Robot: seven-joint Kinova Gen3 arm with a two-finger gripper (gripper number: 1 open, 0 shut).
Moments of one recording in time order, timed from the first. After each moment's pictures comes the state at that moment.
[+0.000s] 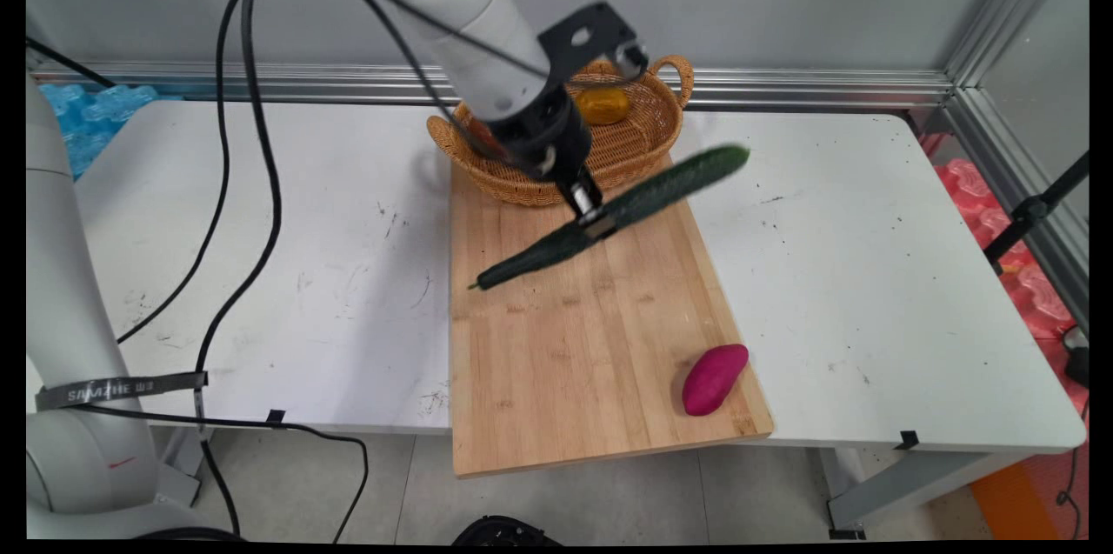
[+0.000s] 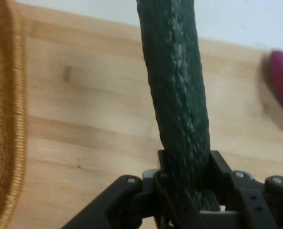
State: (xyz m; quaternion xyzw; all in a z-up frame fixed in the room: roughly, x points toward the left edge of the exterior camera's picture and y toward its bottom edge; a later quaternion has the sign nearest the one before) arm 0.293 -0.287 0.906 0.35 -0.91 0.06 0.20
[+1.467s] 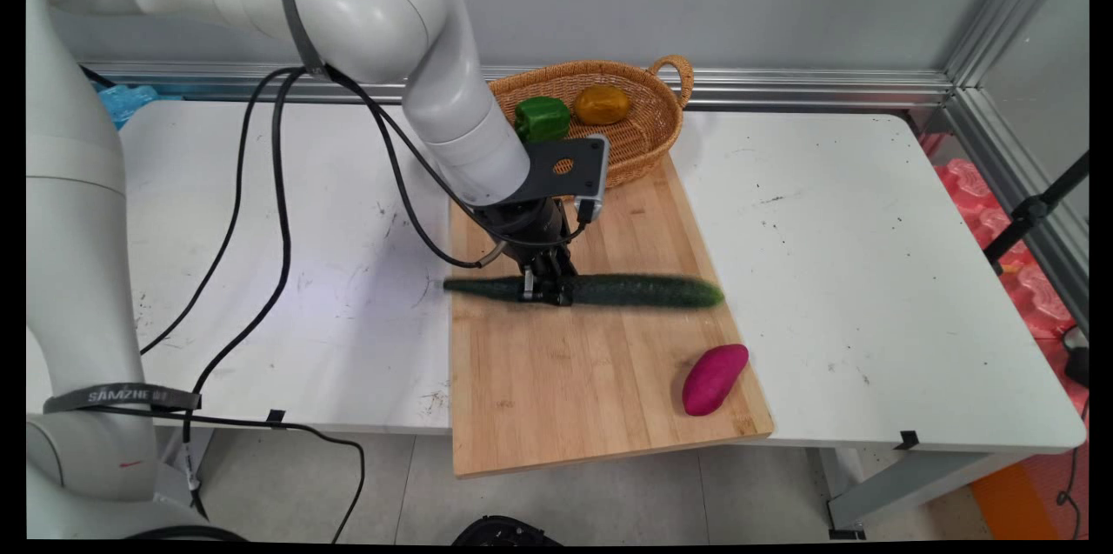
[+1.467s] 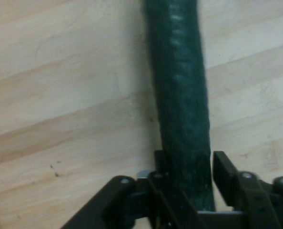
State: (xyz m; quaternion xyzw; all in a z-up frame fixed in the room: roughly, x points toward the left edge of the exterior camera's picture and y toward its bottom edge) arm 0.305 -0.280 0.818 0.11 -0.98 0.07 0.15
